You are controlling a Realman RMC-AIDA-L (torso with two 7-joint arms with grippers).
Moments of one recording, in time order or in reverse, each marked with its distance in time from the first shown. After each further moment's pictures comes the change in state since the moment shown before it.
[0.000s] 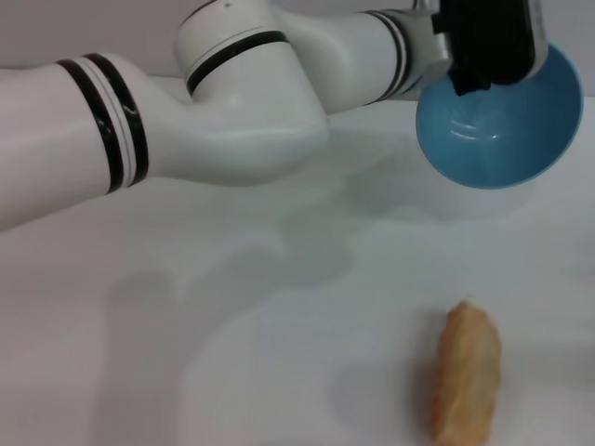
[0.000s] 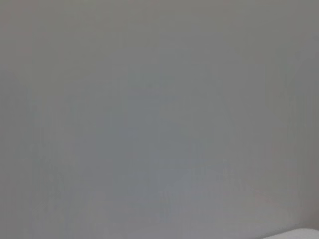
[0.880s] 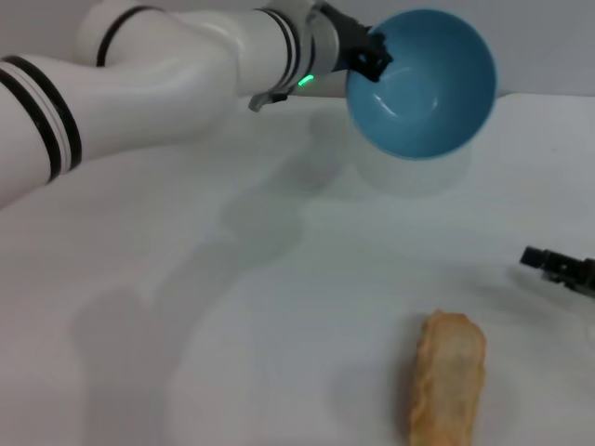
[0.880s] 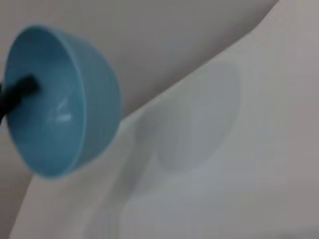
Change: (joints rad) left arm 0.092 0.009 -0.268 -0.098 -0.343 0.066 -0.066; right arm 0.112 -0.016 -0.225 -0.433 -1.081 -0.072 1.523
